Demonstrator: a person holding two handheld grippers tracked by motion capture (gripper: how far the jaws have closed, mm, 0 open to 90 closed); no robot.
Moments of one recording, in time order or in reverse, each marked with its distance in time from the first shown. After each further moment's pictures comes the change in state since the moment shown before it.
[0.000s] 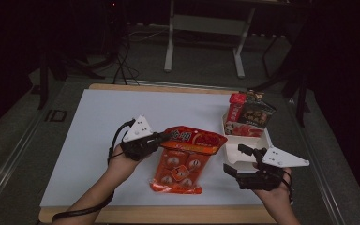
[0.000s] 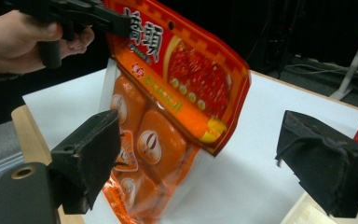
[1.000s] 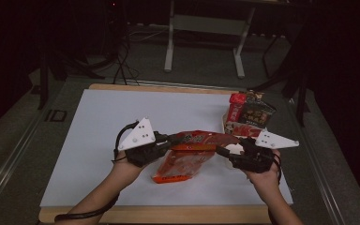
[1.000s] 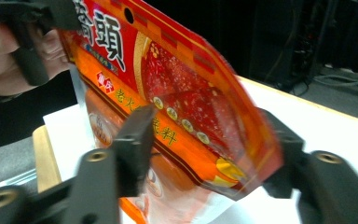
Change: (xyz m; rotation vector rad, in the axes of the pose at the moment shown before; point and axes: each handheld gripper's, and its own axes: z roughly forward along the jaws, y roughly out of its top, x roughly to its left) left arm -0.023 0.028 -0.014 -0.147 -0.107 0.052; right arm -0.022 0.019 0.031 -0.049 0.128 0.021
